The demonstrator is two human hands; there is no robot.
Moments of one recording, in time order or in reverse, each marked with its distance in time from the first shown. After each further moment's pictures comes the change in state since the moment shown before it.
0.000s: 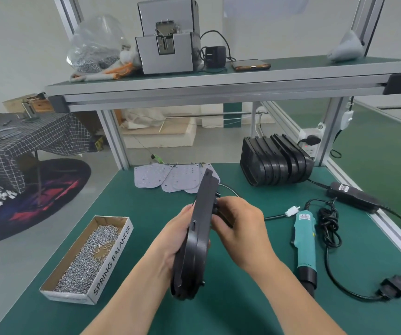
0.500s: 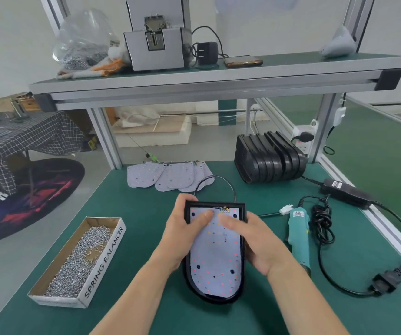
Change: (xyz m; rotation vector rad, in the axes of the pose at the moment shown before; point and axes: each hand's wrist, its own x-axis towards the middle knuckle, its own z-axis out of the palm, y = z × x) left_hand 0.007 -0.012 0.008 0.578 0.032 0.504; right_hand -0.004 0.036 -0.015 1.023 -0.367 0.650
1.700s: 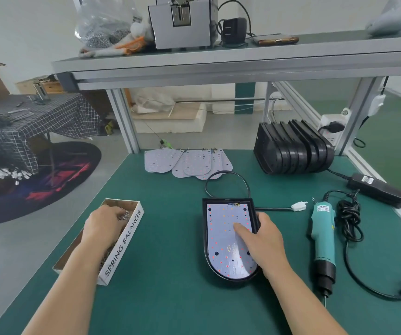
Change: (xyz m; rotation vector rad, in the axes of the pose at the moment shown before) left_hand 0.002 -0.046 -0.186 1.213 0.278 -0.481; right_hand 0.025 0.065 -0.011 -0.690 0.572 -0.011
